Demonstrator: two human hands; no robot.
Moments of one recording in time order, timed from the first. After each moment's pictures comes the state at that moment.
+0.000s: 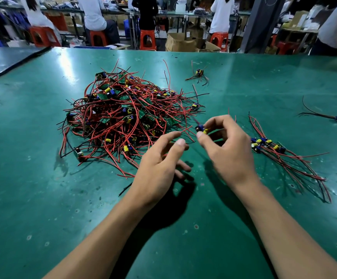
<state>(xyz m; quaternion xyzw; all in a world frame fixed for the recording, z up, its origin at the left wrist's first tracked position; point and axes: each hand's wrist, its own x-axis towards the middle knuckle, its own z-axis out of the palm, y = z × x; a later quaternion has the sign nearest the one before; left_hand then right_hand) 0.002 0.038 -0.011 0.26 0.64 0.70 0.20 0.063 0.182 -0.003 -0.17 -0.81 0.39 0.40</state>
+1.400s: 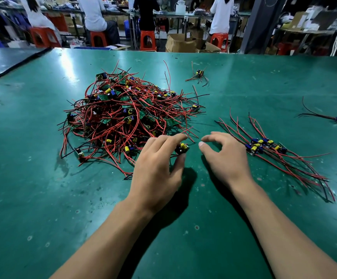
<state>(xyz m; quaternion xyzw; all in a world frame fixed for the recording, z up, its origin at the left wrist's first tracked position) -0.003 0.031 -0.019 0.43 0.78 0.42 -0.19 0.056 0.196 -0.026 -0.28 -0.85 0.33 0.30</state>
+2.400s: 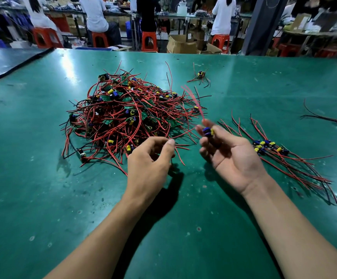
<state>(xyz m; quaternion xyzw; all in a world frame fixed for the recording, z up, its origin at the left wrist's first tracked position) -0.011 0.029 -0.014 0.22 0.72 0.65 0.01 0.061 0.188 0.007 -0.13 -0.39 0.90 0.15</state>
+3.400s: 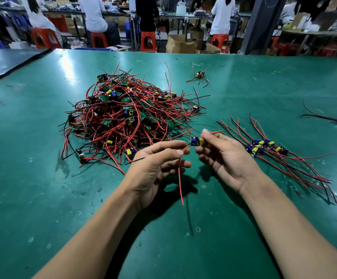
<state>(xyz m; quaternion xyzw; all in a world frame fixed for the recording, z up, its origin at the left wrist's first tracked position) -0.012 0.028 -0.003 0.16 0.49 0.78 0.35 0.058 0.183 0.006 -0.23 -0.48 0.83 0.19</state>
